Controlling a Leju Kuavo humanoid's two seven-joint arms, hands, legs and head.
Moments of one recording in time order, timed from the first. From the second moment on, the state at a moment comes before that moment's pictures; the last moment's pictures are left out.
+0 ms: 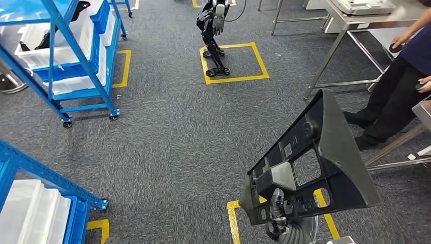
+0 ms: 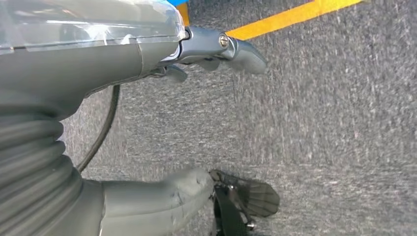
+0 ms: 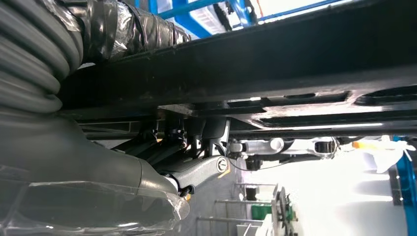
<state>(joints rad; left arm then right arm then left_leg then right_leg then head) -0.04 -0.13 0.78 -0.19 -0.76 0.10 -0.29 0.30 0.04 0.48 -1.73 0.01 -0.36 -0.69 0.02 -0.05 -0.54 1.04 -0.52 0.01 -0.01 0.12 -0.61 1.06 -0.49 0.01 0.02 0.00</state>
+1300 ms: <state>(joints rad) -0.03 -0.13 0.80 -0.19 -0.77 0.09 -0.29 0.28 0.04 0.48 -1.67 0.02 -0.37 -0.69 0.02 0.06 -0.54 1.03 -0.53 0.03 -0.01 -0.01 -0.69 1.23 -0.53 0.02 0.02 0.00</state>
